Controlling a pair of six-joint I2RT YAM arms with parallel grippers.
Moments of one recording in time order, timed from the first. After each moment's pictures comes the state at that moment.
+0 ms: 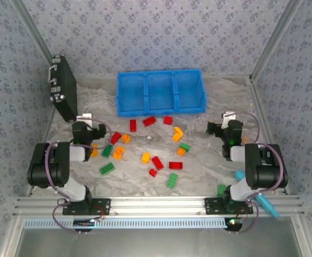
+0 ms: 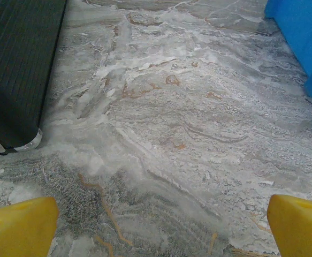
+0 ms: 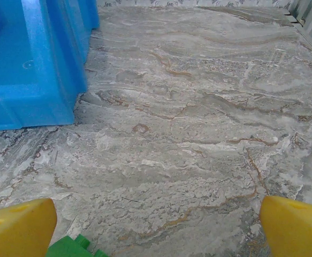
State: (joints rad) left arm 0.02 1.55 0.40 0.69 -0.04 -0.03; right arm -0.04 1.52 0.40 0.70 0.00 -0.03
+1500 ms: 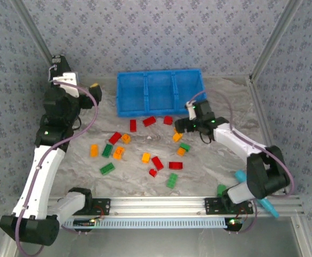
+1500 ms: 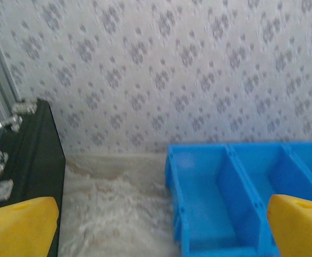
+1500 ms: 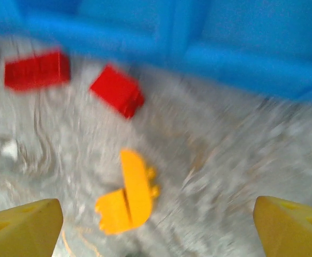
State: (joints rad) left arm -0.16 0.98 1.15 -0.38 -0.06 -0.11; right arm 0.43 1.48 0.95 -0.35 -0.05 0.11
